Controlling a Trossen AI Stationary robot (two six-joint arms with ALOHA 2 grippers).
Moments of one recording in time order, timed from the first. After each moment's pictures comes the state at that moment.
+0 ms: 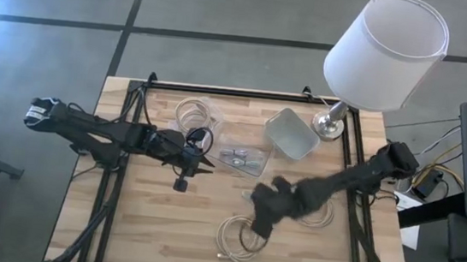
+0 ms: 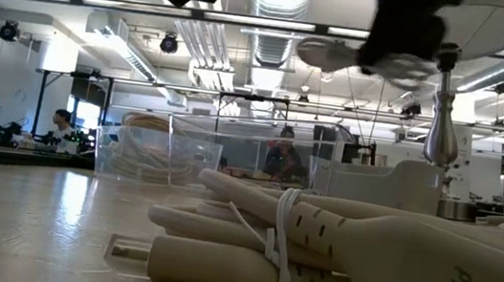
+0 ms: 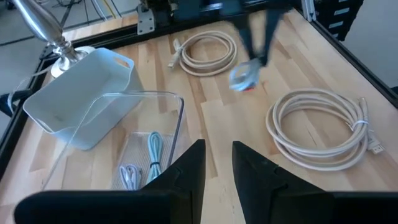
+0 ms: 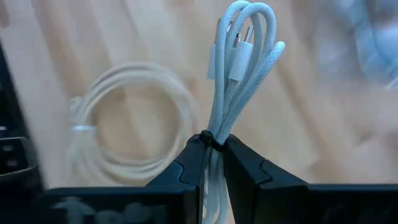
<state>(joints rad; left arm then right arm) -0.13 1.16 0.93 -0.27 -0.05 0.16 0.42 1.71 1.37 -0.80 0.22 0.84</state>
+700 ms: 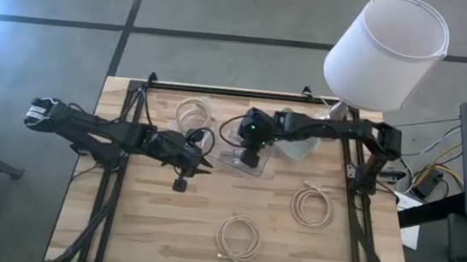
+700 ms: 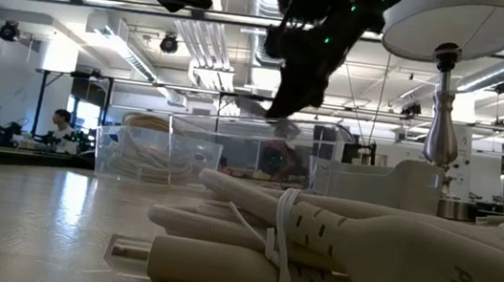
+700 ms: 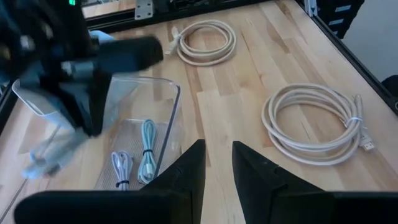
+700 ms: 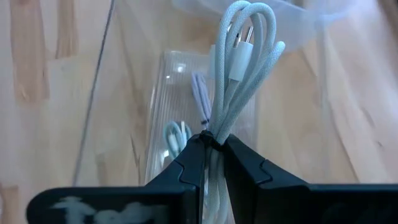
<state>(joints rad) -0.14 1.15 0.93 -0.31 -0.04 0.10 -0.18 1.78 1.37 -0.57 -0.03 0.08</state>
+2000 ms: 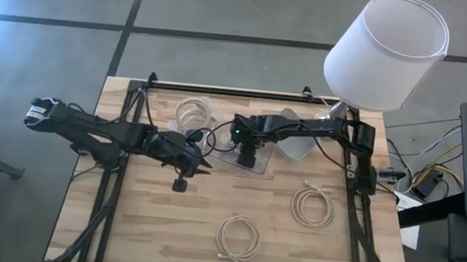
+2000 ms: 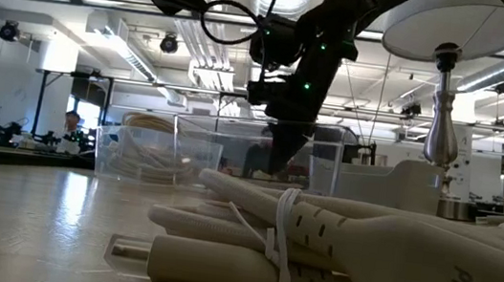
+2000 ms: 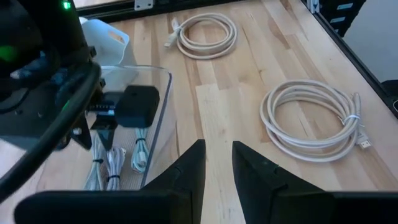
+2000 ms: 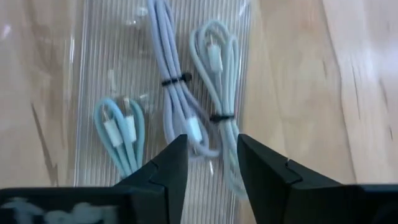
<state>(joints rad) -0.14 1.15 0.93 -0.33 -0.04 0.07 -0.21 2.01 1.47 -0.68 0.08 -0.01</state>
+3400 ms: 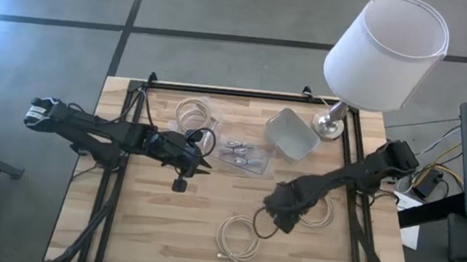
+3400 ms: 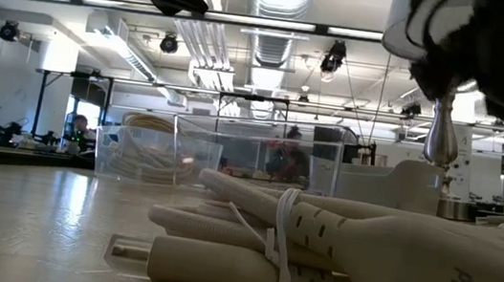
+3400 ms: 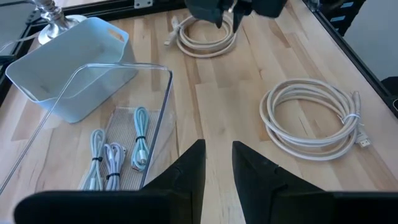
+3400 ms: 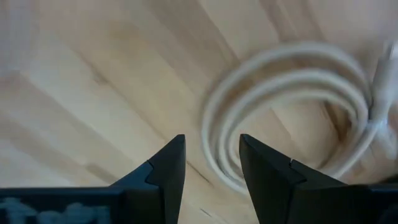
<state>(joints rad) -0.14 1.15 0.93 -0.34 -0.04 0.07 0.38 1.70 1.18 -1.13 -0.15 1.07</state>
